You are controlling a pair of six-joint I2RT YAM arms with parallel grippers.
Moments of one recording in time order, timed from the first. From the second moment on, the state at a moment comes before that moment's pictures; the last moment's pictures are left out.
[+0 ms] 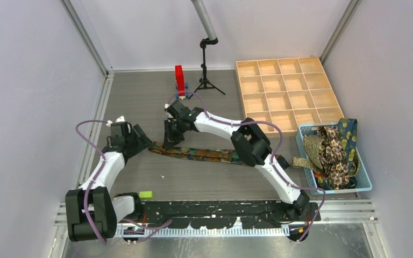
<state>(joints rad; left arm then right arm) 0.09 1.12 0.55 -0.27 0.08 -0.50 0.91 2.45 2.03 -0.50 -0.44 0.76</state>
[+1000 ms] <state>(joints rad) 0.20 1.29 0.43 0.05 0.43 -0.53 0.90 2.45 1.98 -0.44 -0.46 0.76</state>
